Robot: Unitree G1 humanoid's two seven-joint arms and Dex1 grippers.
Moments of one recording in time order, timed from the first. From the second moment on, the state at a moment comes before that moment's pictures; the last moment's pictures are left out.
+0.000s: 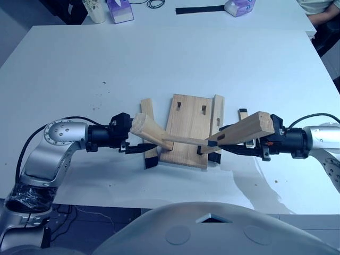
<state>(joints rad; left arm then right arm) 0.06 0.85 -0.02 -0.34 -0.46 0.31 -1.20 0.12 -0.91 0.01 -0.56 0.66 0.37 1.09</state>
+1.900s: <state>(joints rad) 0.05 0.85 -0.08 -0.35 -0.41 0.31 -1.24 0.02 -0.92 0.18 -0.52 0.58 0.27 1.09</state>
